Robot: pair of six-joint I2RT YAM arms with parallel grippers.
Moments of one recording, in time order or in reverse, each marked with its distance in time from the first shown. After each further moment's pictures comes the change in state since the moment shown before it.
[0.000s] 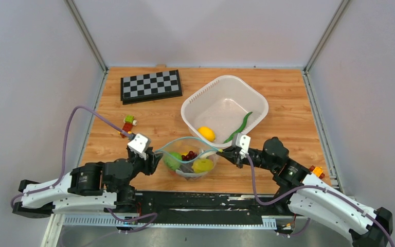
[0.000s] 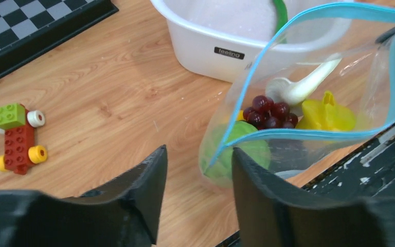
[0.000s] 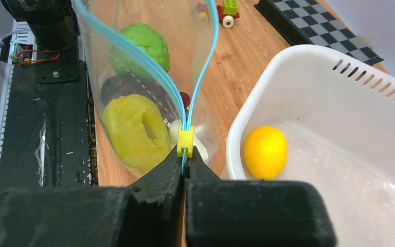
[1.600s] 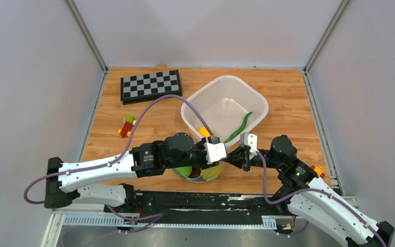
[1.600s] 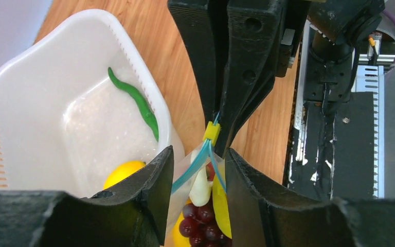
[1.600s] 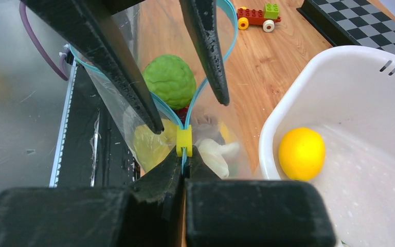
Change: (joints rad) left arm 0.111 0.731 0.296 0.520 0.757 0.625; right arm -0.134 -0.050 0.044 -0.120 -0.280 0.085
